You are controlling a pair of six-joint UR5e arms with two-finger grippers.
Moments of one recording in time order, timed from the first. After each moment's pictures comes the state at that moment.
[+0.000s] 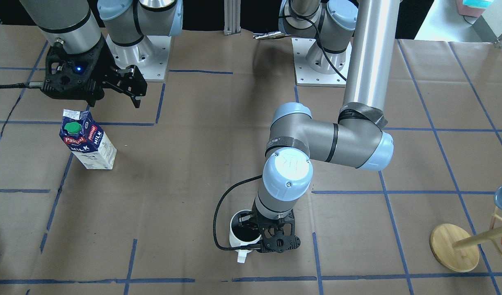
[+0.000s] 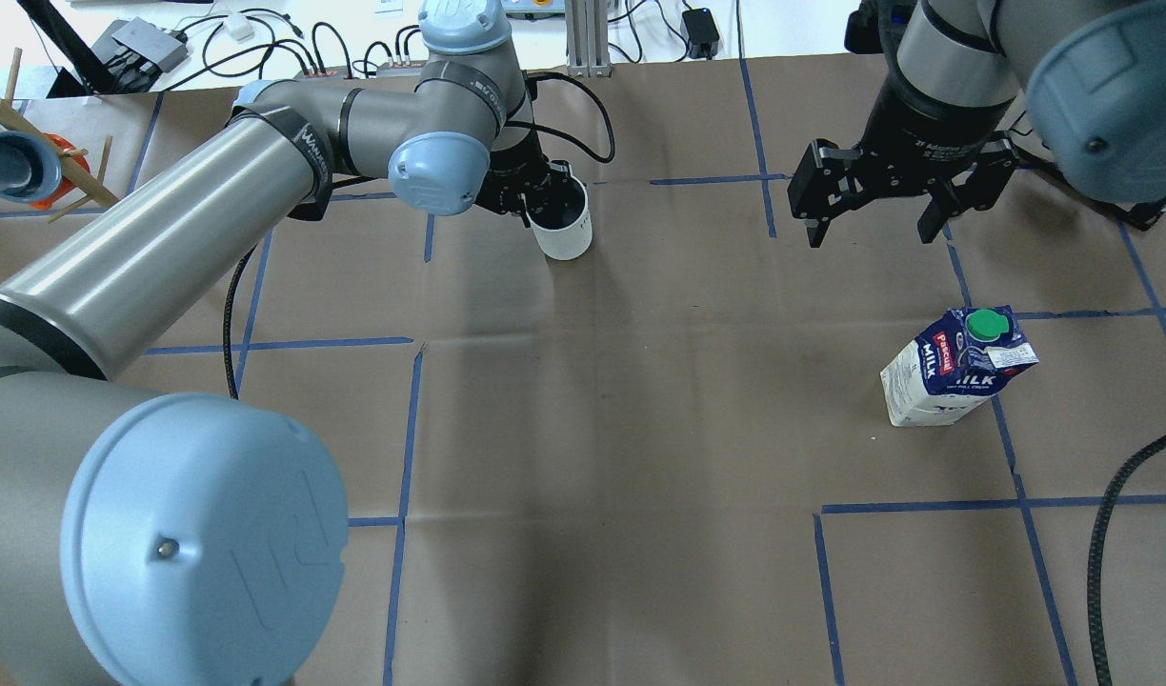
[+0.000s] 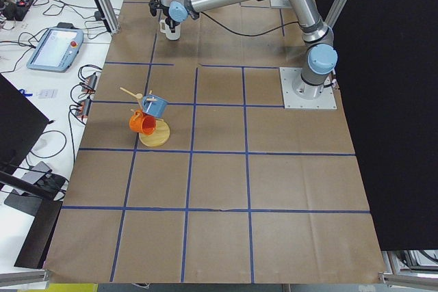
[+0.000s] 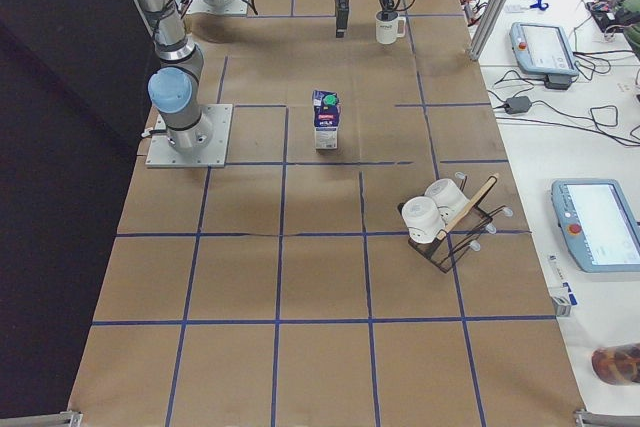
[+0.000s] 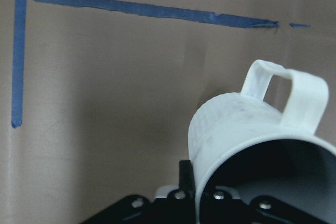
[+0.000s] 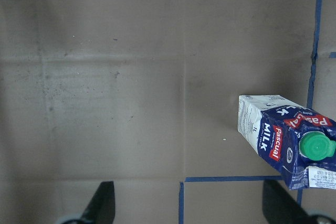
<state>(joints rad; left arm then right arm) -1.78 -2.22 -1.35 -1.10 1.53 -0.33 1.58 -1.57 1.59 -1.56 -1.57 0.02</state>
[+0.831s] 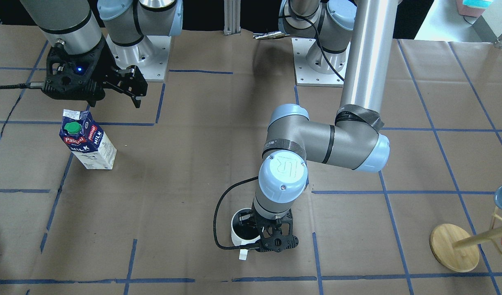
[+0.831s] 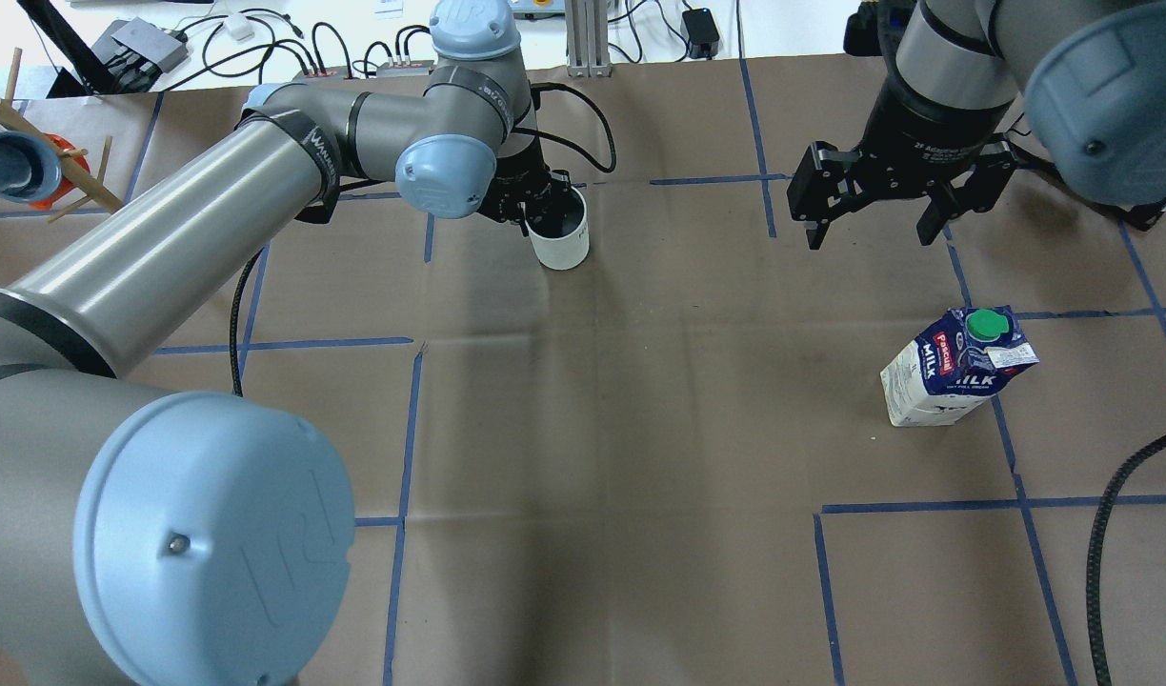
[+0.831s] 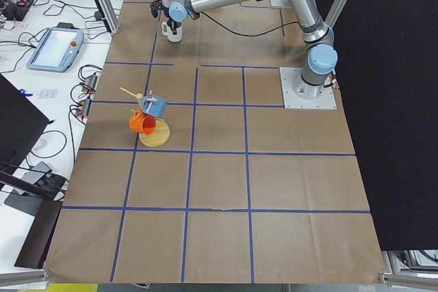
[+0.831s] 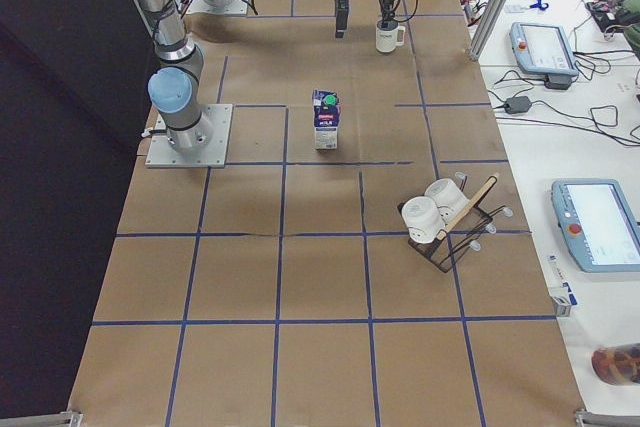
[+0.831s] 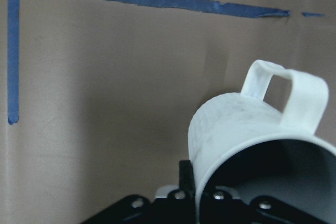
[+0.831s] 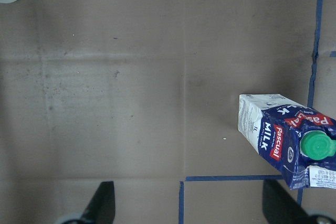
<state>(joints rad) -1.79 -2.23 -1.35 -1.12 1.55 -0.34 1.59 -1.57 1.60 -1.56 -1.57 0.02</state>
